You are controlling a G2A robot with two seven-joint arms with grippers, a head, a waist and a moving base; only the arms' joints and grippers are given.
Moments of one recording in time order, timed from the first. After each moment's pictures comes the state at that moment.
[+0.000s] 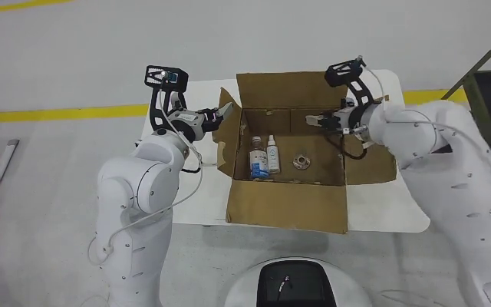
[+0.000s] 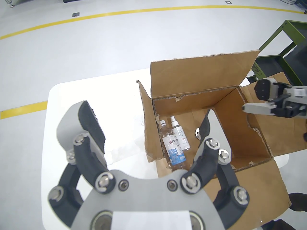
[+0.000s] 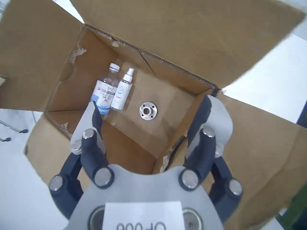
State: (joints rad) left arm 0.77 -1.32 -1.33 -1.95 1.14 0.04 -1.04; right arm -0.74 -1.18 1.32 -1.77 -0.79 0.13 1.21
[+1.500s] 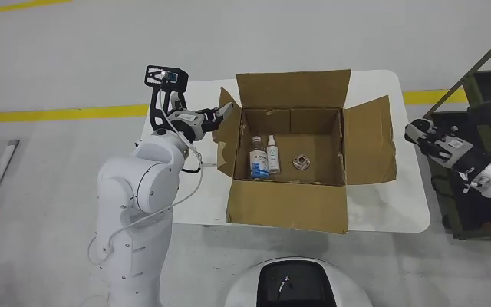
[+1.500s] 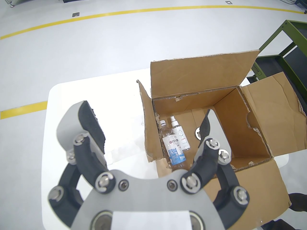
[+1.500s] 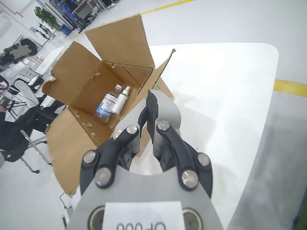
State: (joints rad) left arm 0.77 -1.32 -1.33 -1.95 1.14 0.04 -1.04; right arm -1.34 -1.11 1.90 -1.83 -0.47 -0.43 0.75
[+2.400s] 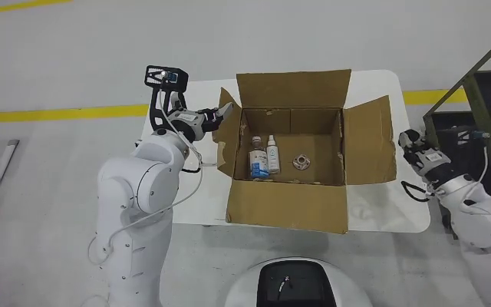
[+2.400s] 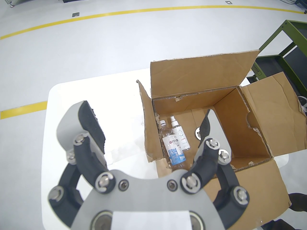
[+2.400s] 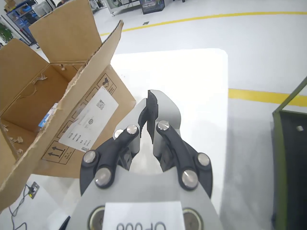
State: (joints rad) left arm 0.77 -1.32 -1.33 -1.95 1.14 0.04 -1.04; right arm -1.37 -1.14 1.71 -1.66 -0.77 -0.34 0.22
